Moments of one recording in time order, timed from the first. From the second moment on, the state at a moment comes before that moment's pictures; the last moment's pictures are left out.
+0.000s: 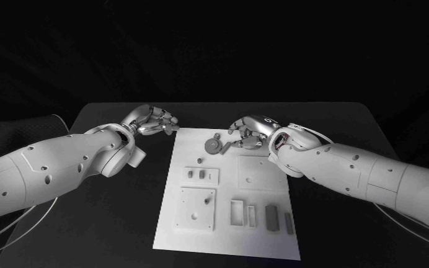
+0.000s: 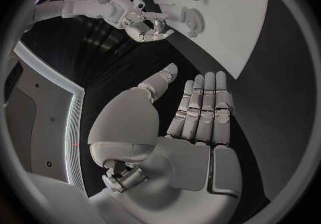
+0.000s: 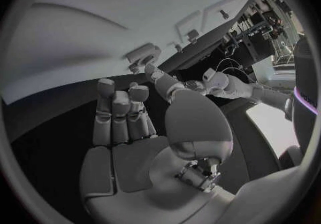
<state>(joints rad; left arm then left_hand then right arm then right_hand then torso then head) 1.30 -0.79 -0.21 1.26 -0.55 -0.32 0.27 1.12 -0.08 0.49 -0.28 0.06 0.83 0.19 0.27 0.47 1.07 0.16 0.09 0.21 0.88 0.13 0.39 0.66 0.06 0.91 0.03 0.11 0.91 1.15 -0.55 -0.06 1.13 -1.41 -0.38 0.09 1.12 -0.09 0.49 -0.29 0.14 0.84 0.14 0.19 0.46 1.12 0.03 1.14 0.83 1.08 -0.07 1.42 0.89 0.25 1.04 0.02 0.93 1.31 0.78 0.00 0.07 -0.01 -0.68</state>
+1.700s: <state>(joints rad) 1.30 -0.80 -0.21 1.26 -0.55 -0.32 0.27 1.12 -0.08 0.49 -0.28 0.06 0.83 0.19 0.27 0.47 1.07 0.16 0.09 0.21 0.88 0.13 0.39 0.66 0.07 0.91 0.03 0.11 0.92 1.15 -0.48 -0.09 1.02 -1.47 -0.28 0.09 1.12 -0.06 0.49 -0.29 0.14 0.96 0.11 0.28 0.49 1.11 0.01 1.14 0.84 1.06 -0.09 1.43 0.90 0.26 1.03 0.02 0.93 1.31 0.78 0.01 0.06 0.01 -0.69</state>
